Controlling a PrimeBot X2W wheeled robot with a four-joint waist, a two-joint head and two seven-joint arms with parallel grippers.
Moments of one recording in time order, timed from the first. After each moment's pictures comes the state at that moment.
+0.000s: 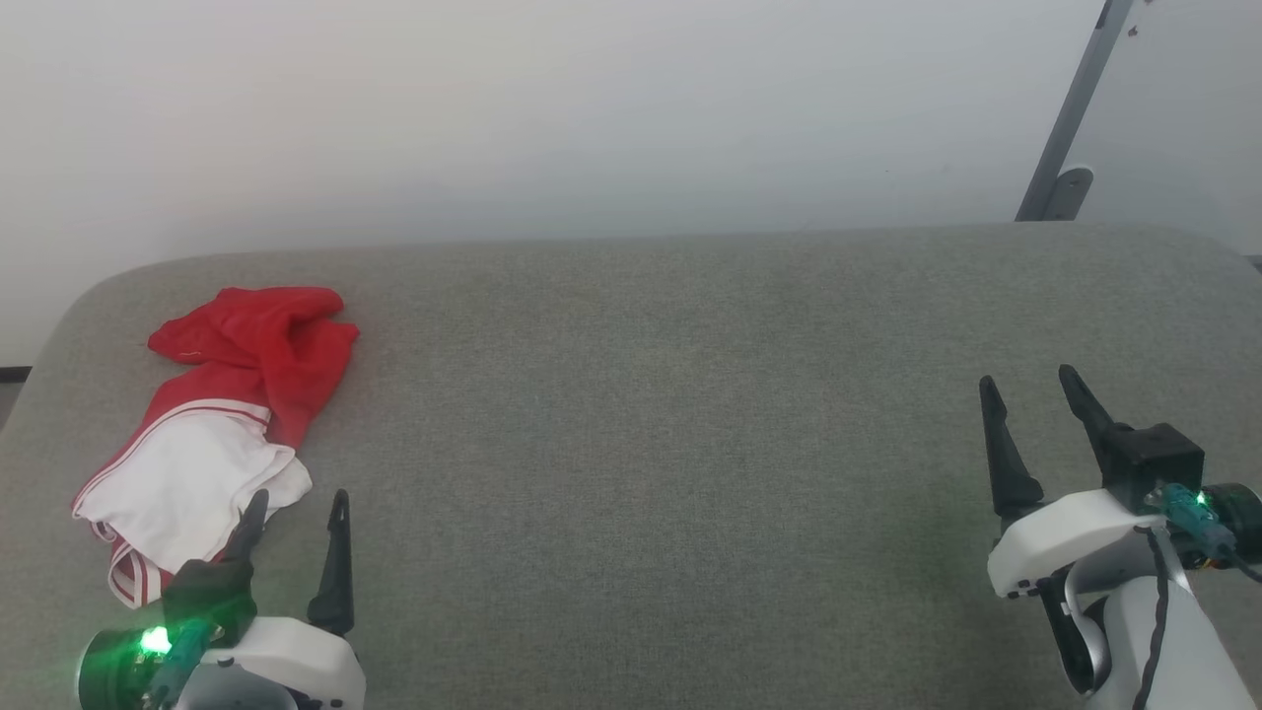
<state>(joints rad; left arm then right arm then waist) -0.07 0.14 0.11 0.34 -0.08 -0.08 -0.26 -0.26 -0.12 -0.07 0.42 0.05 0.13 -0.26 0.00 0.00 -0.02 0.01</state>
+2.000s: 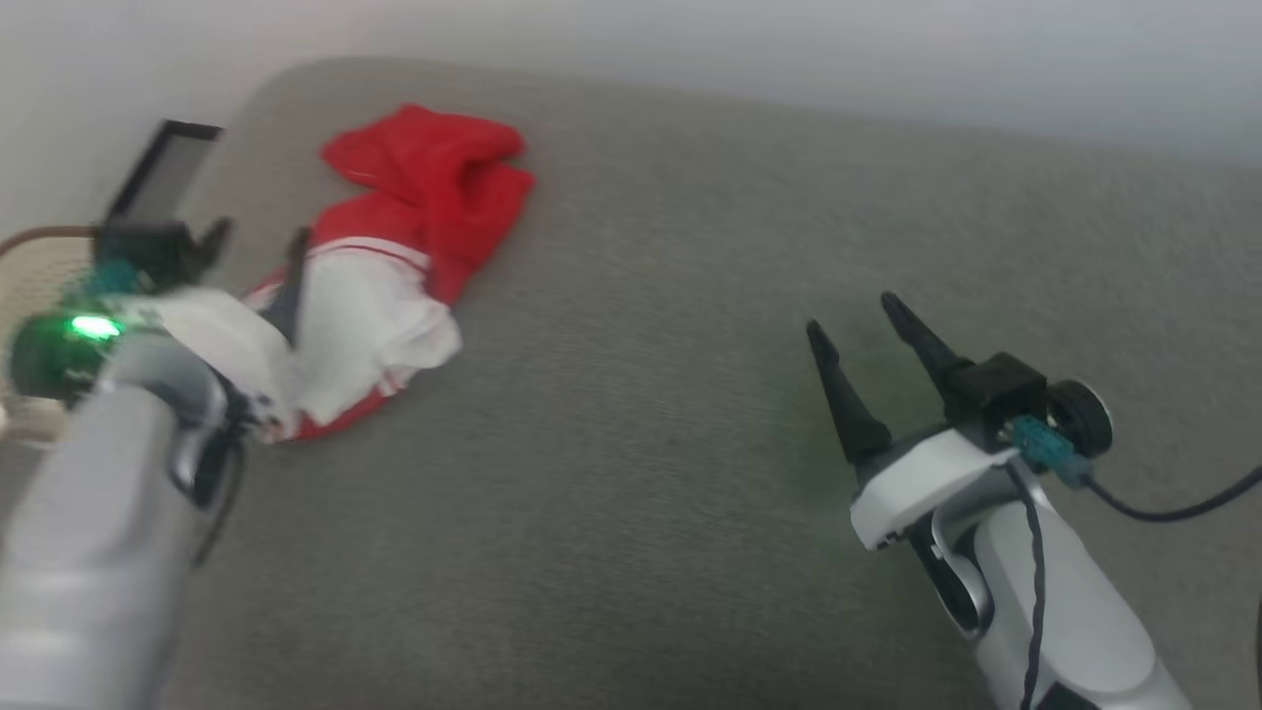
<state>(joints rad) -0.67 0.36 -0.18 0.70 -0.34 -0.13 -0.12 -0.40 -0.11 0.25 0.44 0.17 0.13 -0.26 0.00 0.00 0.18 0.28</state>
